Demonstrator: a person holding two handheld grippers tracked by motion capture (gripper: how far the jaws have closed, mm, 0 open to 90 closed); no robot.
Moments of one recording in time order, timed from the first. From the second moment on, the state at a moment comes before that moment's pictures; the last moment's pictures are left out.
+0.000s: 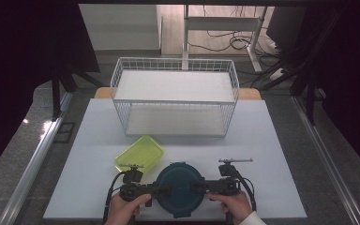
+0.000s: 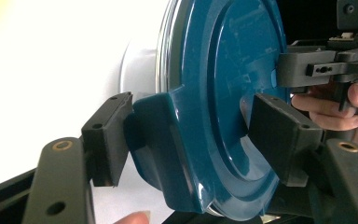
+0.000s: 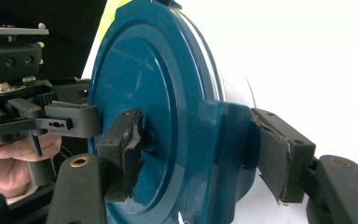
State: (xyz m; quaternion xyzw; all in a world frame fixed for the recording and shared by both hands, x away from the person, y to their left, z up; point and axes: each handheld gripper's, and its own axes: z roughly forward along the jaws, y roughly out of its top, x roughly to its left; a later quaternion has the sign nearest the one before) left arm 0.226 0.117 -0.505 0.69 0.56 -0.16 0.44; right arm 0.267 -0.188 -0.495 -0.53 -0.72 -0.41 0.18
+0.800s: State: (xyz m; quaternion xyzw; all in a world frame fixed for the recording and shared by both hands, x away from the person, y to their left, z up) left arm 0.230 0.120 -0.503 0.69 0.55 -0.16 0.44; right arm 0.265 -0.188 -0.492 -0.53 -0.72 -0.41 0.17
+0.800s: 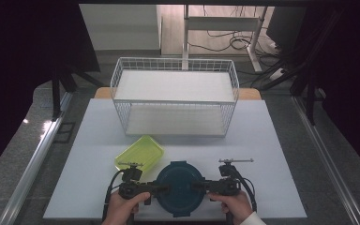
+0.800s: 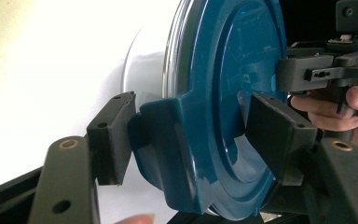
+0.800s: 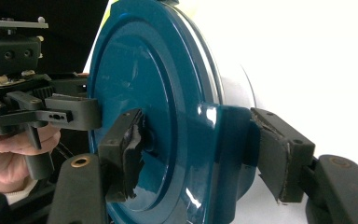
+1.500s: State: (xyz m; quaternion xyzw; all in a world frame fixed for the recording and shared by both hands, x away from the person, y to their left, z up) left arm 0.229 0.119 -0.490 0.70 0.54 -0.13 0.45; right arm 0.266 -0.186 -0.482 -0.52 -0.73 -0.42 0.15
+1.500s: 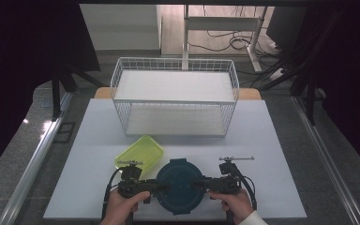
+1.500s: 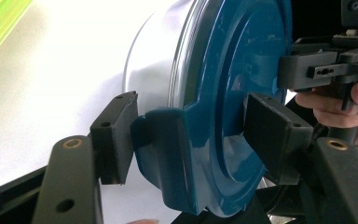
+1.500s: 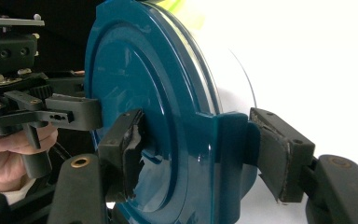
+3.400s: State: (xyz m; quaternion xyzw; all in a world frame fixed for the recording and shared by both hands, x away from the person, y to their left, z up) left arm 0.289 0.125 -0.377 0.70 0.51 -0.06 0.50; right arm 0.326 -0.178 -0.364 -0.47 -0.74 -0.47 0.08
